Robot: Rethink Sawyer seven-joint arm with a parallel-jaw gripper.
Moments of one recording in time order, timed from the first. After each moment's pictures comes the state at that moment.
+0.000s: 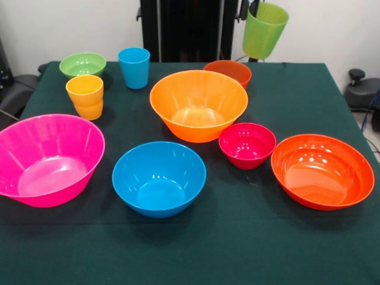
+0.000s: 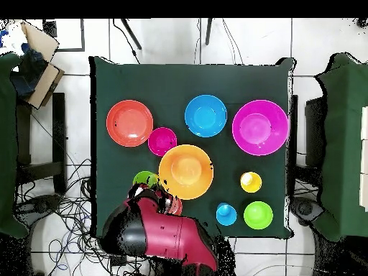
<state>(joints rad) 0.04 -1.02 -0.18 2.14 0.01 0.28 2.03</state>
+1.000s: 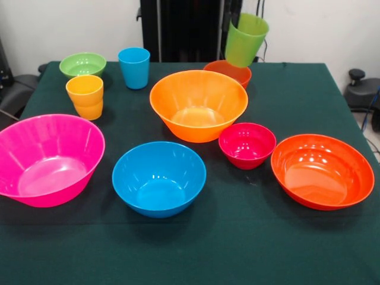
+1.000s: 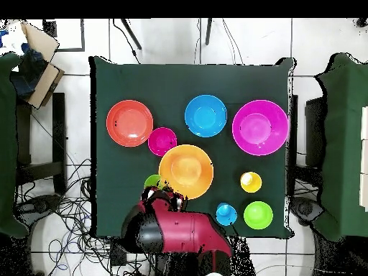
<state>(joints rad) -0.12 -1.00 -0.07 2.16 -0.17 0.24 2.03</state>
